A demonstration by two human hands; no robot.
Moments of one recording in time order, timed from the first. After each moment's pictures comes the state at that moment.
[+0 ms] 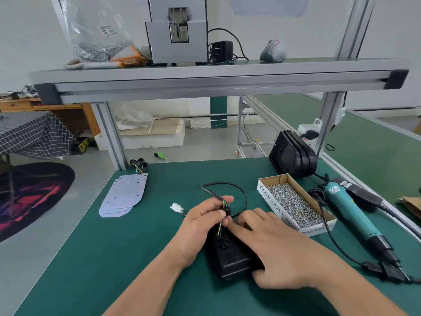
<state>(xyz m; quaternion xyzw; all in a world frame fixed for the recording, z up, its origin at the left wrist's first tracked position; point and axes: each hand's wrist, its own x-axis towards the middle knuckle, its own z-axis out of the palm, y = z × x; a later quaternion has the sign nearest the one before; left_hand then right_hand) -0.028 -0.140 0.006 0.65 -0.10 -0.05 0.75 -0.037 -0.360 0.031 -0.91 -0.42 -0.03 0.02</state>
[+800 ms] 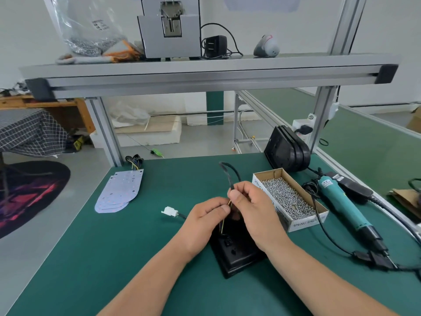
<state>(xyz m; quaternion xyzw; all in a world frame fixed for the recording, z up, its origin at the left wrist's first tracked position) -0.032 -0.153 0.011 0.72 -0.14 -0.02 0.68 -0.012 -0.313 0.019 -0.73 -0.13 -0.08 0.66</state>
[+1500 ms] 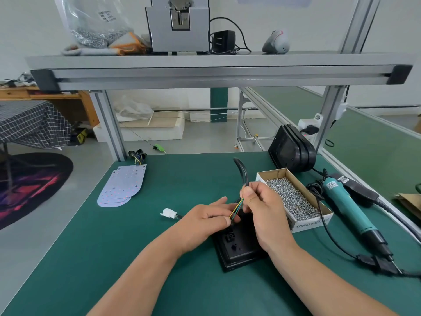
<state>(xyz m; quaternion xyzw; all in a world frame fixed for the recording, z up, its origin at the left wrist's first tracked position) -0.020 -0.128 -0.002 0.78 -0.20 -0.14 0.58 -0.001 -0.318 0.000 -0.70 -0.09 -0.11 0.70</state>
